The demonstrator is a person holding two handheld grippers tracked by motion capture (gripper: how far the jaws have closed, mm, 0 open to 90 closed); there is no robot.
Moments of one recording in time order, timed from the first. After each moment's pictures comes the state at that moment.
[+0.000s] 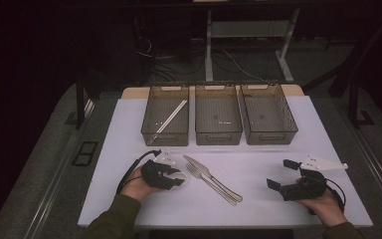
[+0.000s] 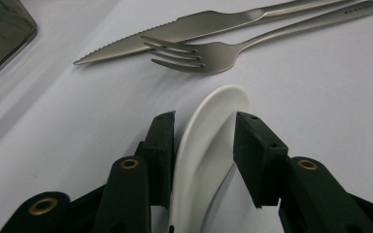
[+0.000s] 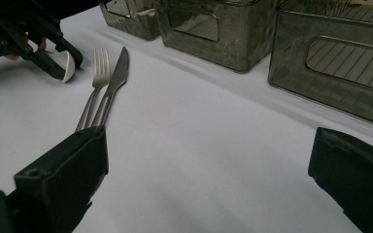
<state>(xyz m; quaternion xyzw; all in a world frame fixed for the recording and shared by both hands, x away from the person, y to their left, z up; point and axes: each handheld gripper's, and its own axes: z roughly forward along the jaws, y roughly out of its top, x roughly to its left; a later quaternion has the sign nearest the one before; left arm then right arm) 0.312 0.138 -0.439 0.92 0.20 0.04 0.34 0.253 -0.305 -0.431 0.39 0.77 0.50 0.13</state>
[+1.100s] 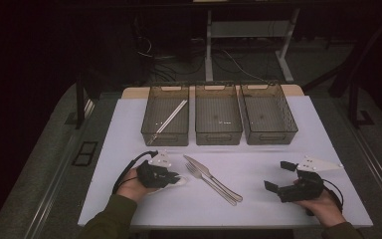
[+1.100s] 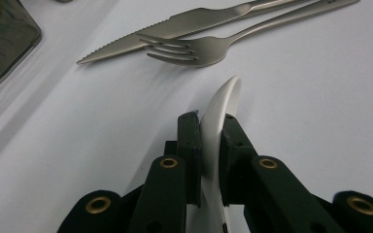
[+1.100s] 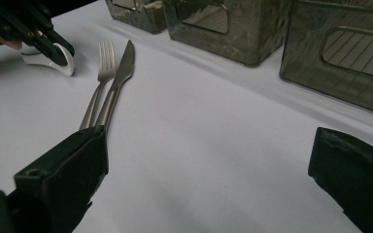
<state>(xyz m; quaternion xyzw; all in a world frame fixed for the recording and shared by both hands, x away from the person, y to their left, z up) 0.308 0.147 -0.433 0.92 0.18 0.04 0.34 0.253 -0.298 -0.435 0.38 0.77 0.49 0.12</state>
